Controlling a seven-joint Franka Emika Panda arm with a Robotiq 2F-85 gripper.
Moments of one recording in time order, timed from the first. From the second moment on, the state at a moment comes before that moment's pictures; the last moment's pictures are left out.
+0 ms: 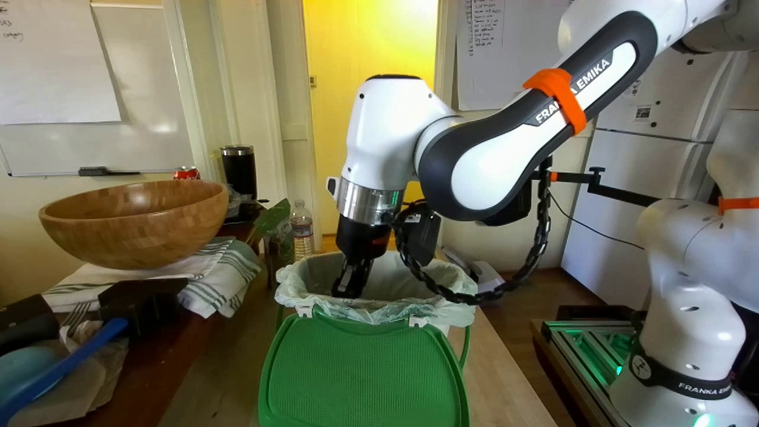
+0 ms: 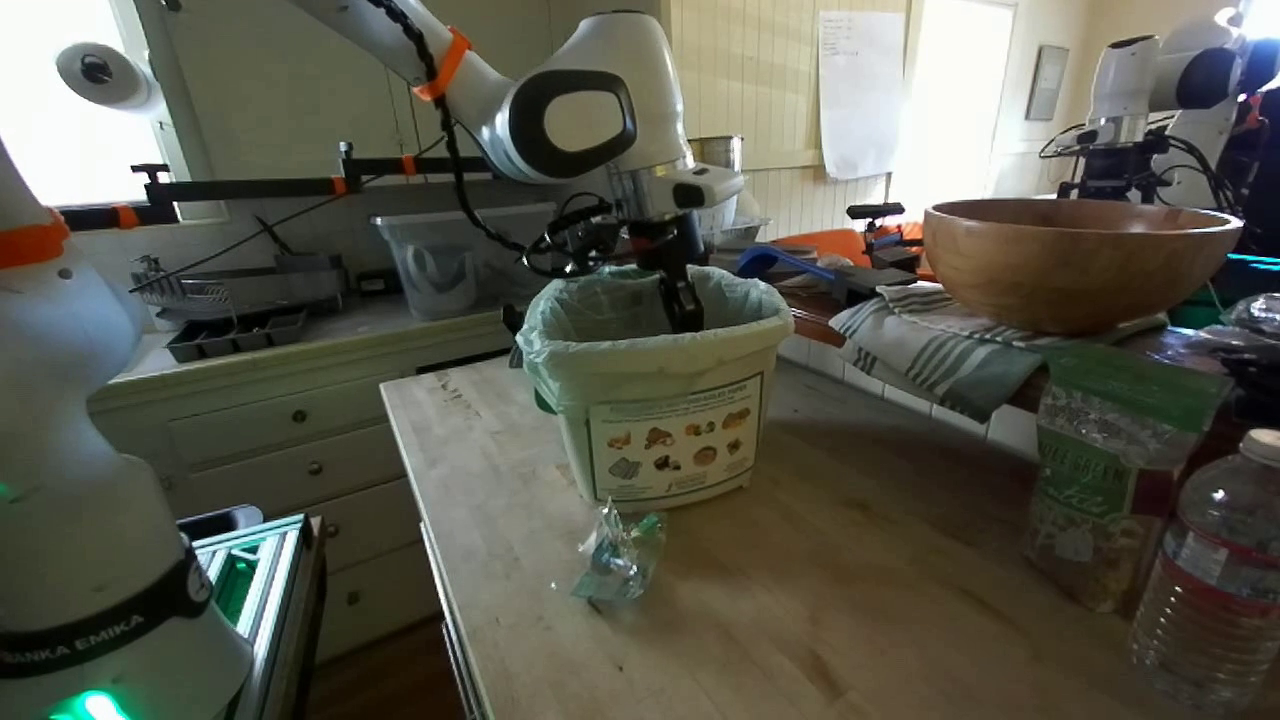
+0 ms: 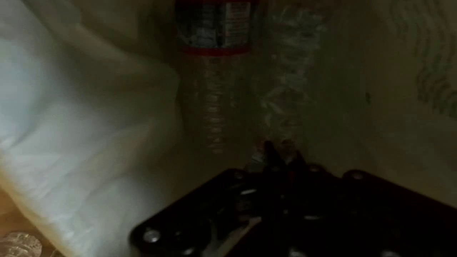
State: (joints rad) arm -0.02 -0.07 0.03 -2.30 -0.05 2.45 0.29
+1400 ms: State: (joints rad) arm -0.08 -0.47 -0.04 -2.28 -0.06 2.19 0.21
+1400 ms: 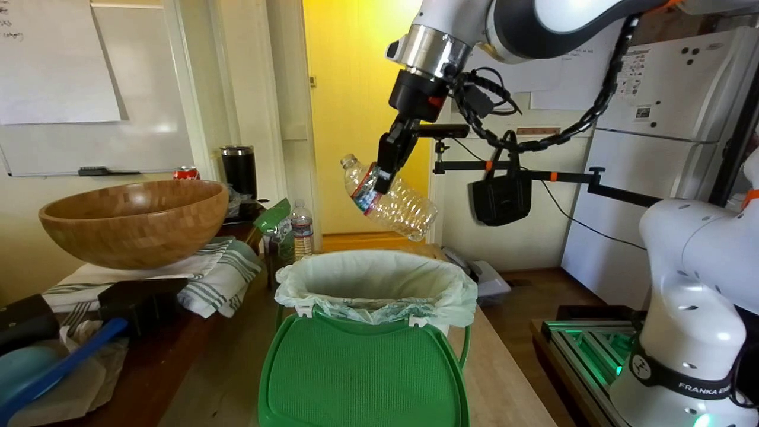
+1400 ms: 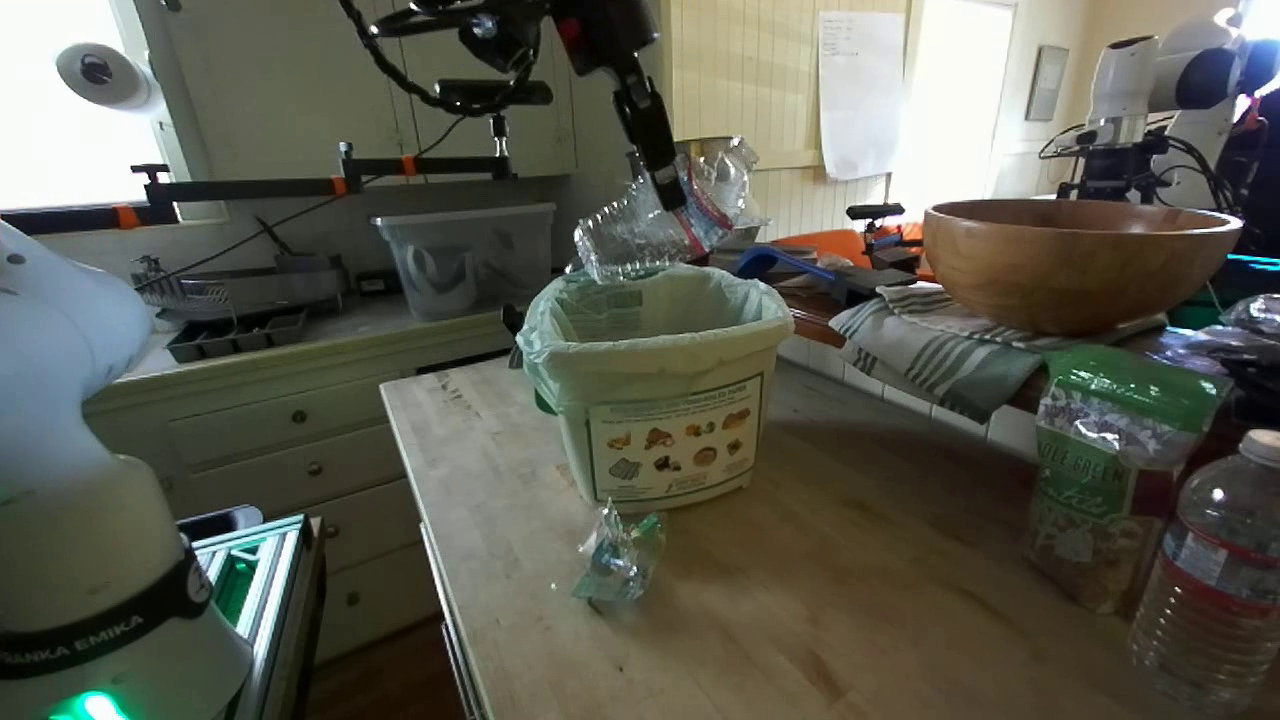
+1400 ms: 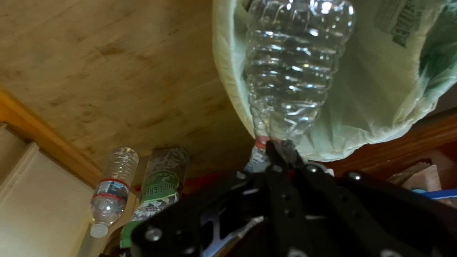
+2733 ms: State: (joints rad) arm -0.17 -0.21 -0.28 -2.28 0.01 2.20 -0.13
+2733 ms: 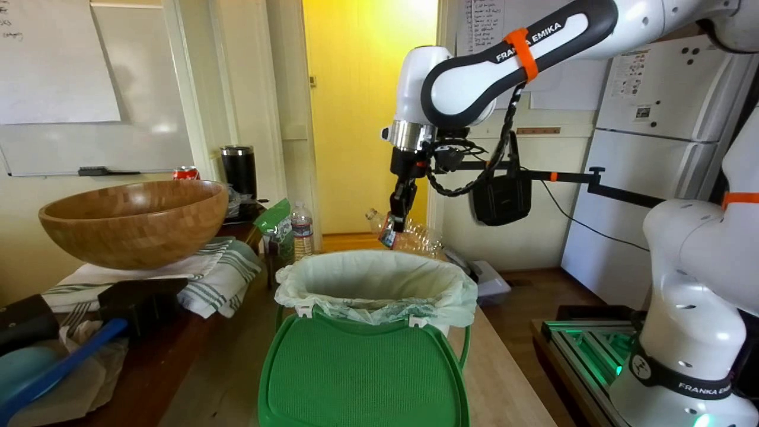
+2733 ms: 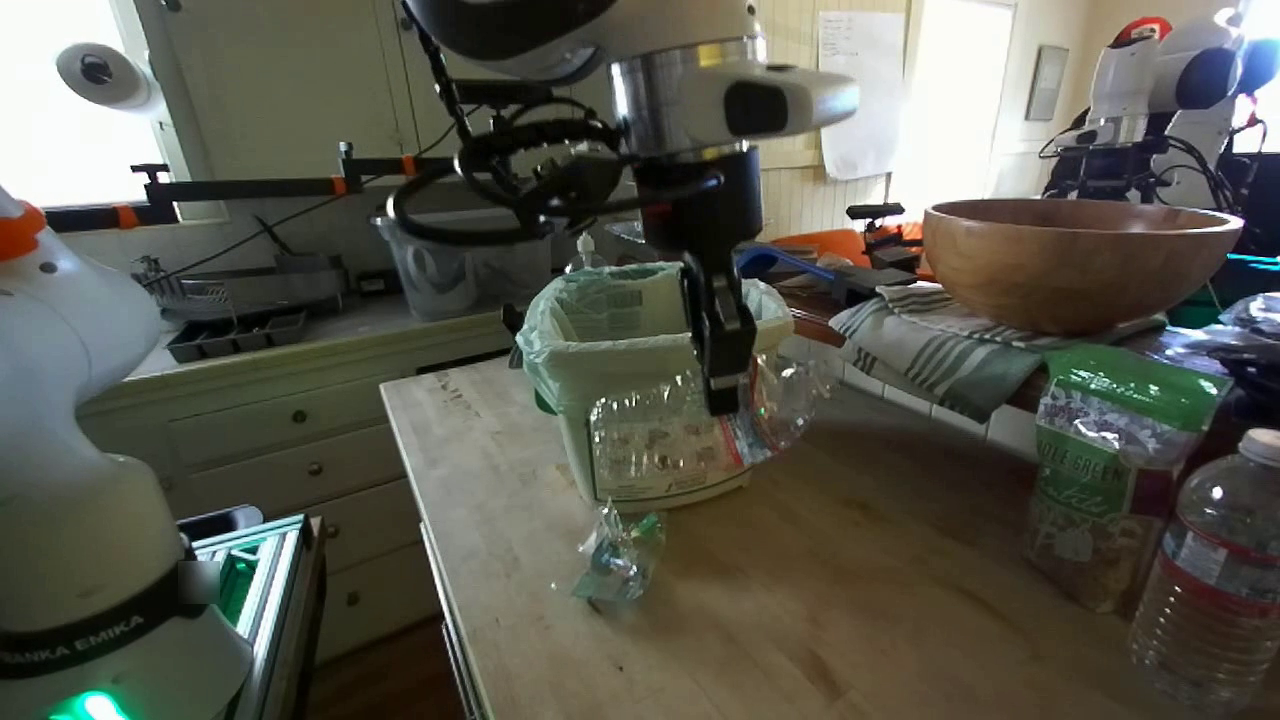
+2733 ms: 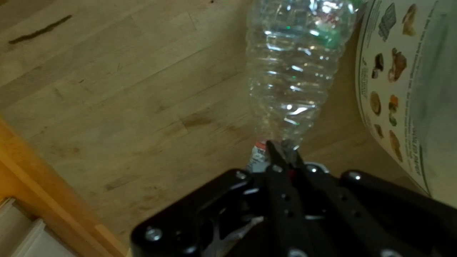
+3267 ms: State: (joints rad) arm -0.20 -0.07 -0.29 -2.29 0.16 2.36 -0.14
